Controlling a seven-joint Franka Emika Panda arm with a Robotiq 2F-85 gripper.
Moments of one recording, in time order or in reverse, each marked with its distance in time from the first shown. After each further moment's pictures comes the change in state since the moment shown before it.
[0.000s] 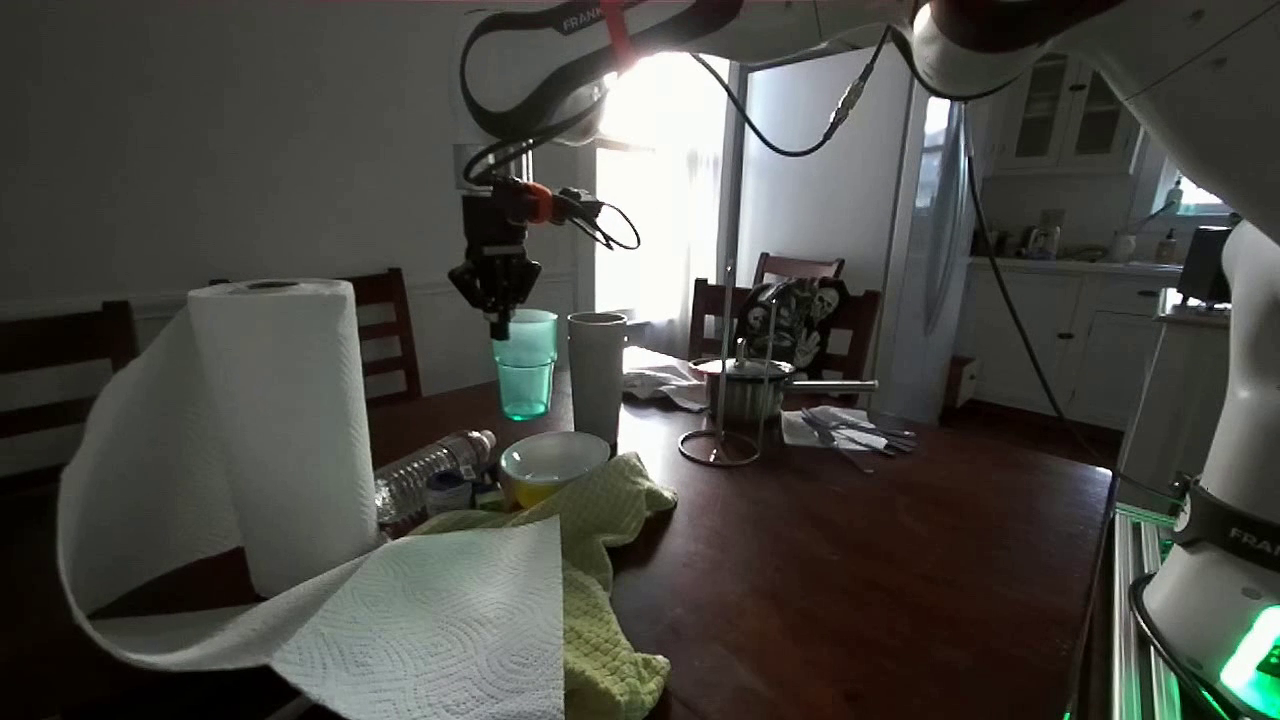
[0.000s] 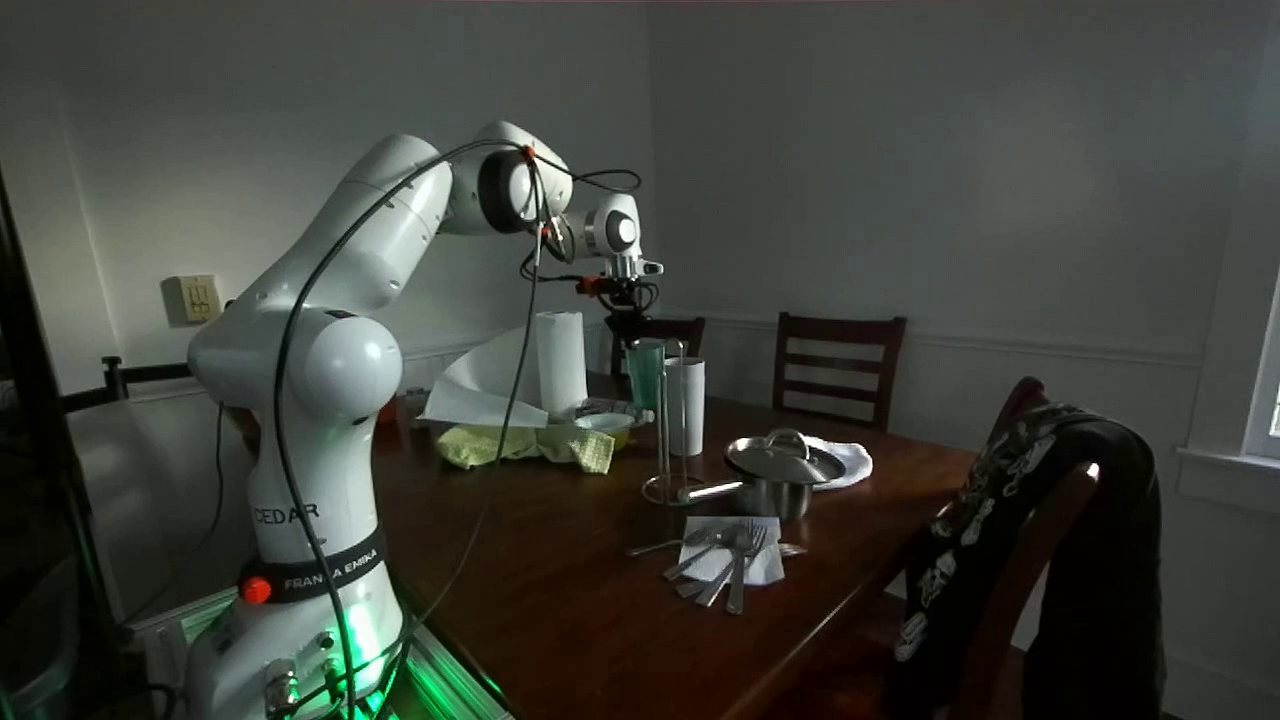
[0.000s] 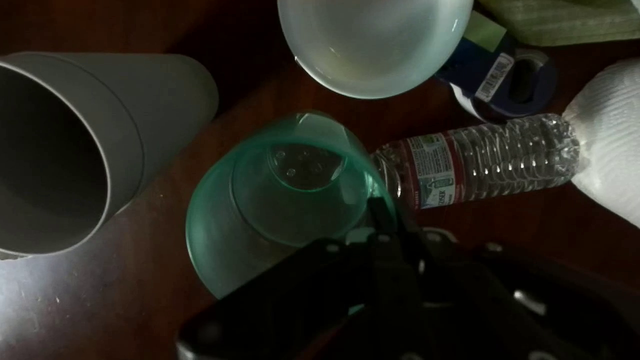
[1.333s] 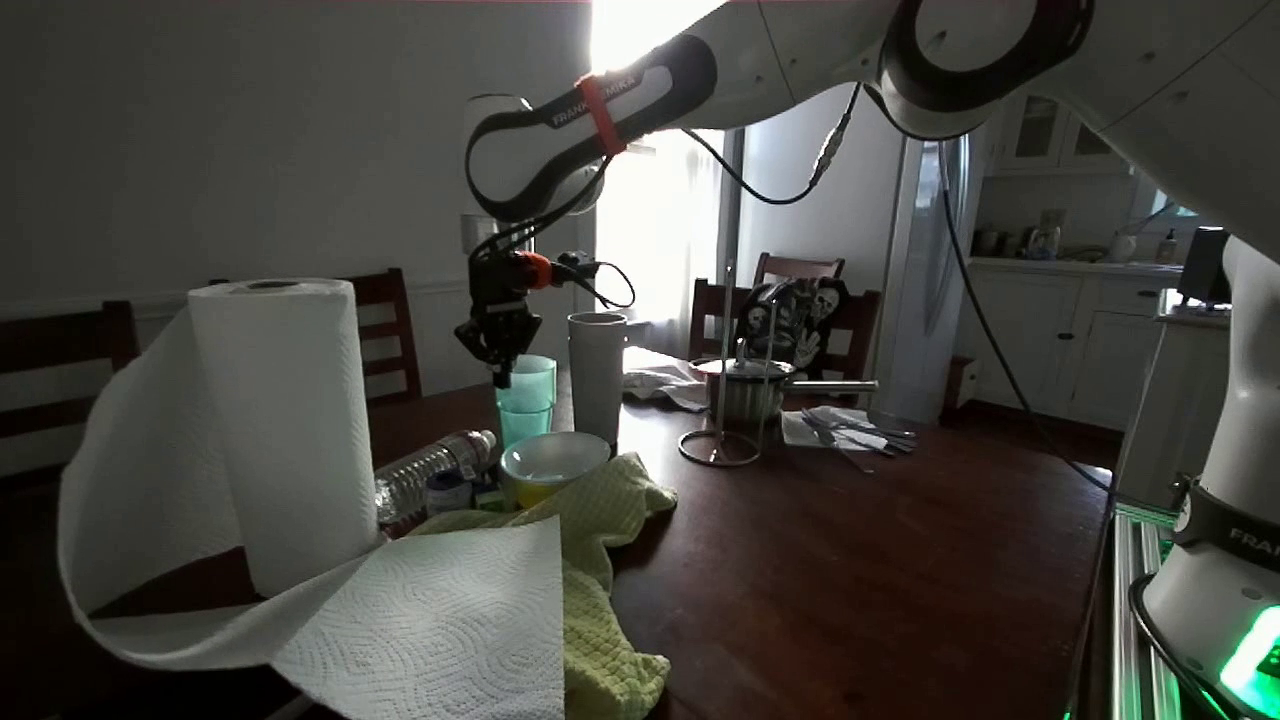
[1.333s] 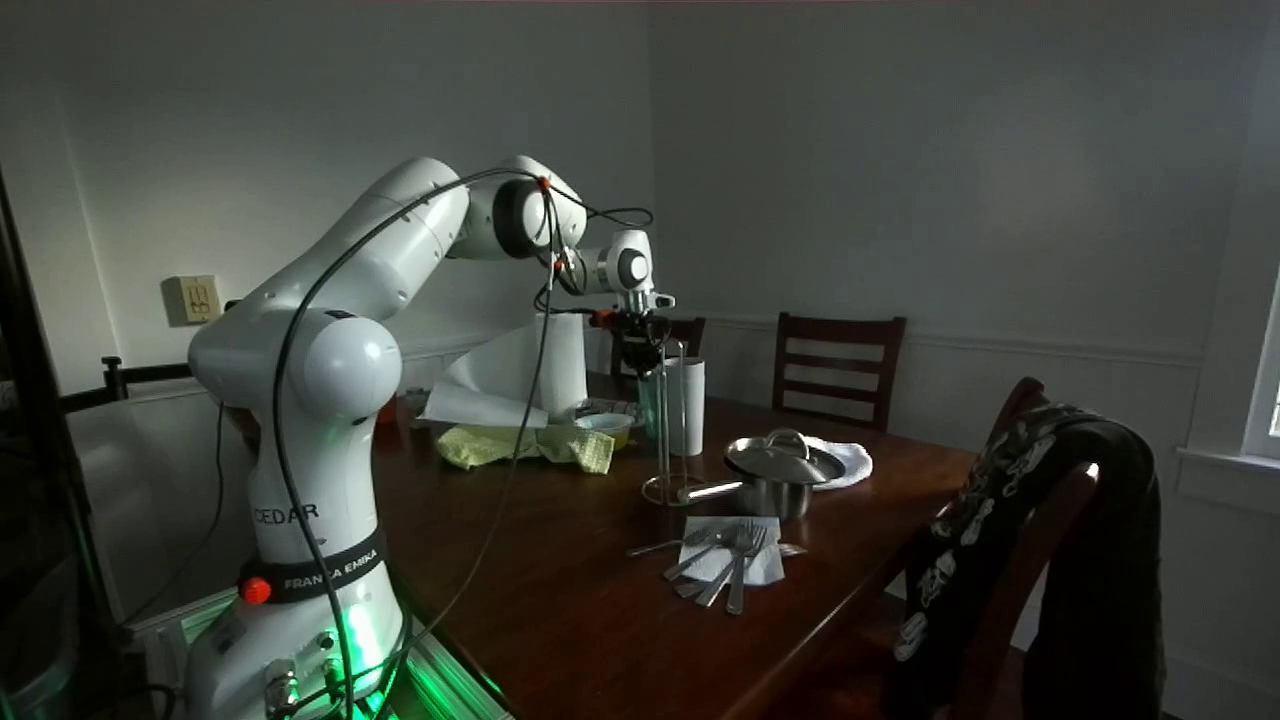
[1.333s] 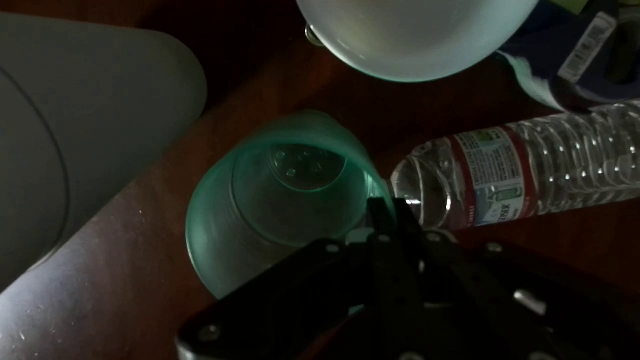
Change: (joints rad) arm -0.004 0.121 -0.032 0.018 0.011 0.117 -0.013
